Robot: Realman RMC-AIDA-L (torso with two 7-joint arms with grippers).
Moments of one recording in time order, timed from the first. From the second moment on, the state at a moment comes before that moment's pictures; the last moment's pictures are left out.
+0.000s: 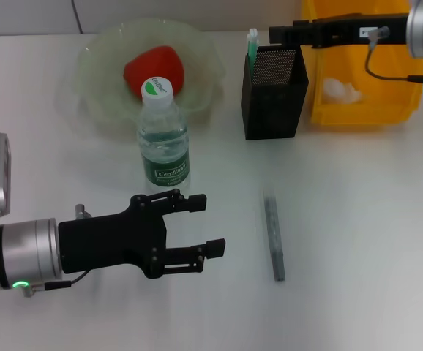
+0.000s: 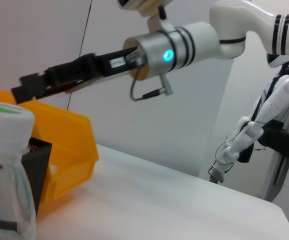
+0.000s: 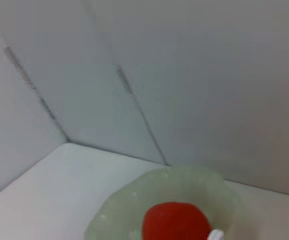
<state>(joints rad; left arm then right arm) -0.37 -2.05 1.29 0.48 1.45 1.52 -1.11 0.76 2.05 -0.82 -0.78 -2.05 -1.20 2.02</state>
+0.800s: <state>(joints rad) -0.36 -2.02 1.29 0.48 1.48 1.53 -1.12 0.84 2.08 -1.35 -1.24 -2.61 -1.63 2.79</state>
